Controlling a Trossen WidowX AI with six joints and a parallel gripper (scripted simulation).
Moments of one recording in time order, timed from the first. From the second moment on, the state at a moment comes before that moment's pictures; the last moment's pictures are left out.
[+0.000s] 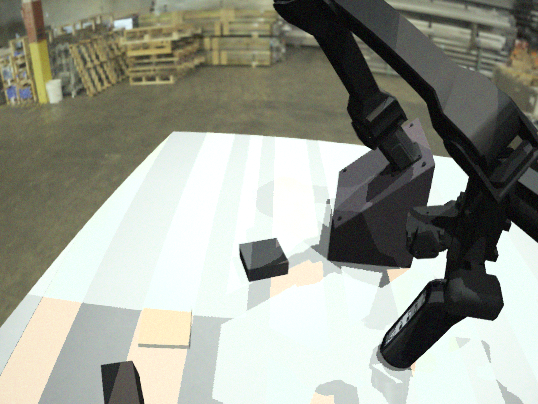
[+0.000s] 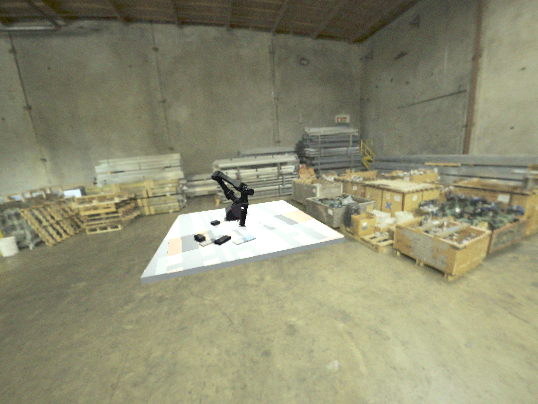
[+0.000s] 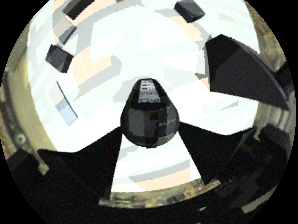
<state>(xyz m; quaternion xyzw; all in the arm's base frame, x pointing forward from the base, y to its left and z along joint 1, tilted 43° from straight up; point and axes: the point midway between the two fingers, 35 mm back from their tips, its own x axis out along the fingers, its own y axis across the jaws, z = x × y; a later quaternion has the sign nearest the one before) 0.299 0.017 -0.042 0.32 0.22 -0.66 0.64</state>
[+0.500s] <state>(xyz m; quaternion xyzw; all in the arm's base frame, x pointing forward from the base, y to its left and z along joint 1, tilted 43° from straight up) 0.301 0.023 -0.052 0.34 0.24 -0.66 0.63</state>
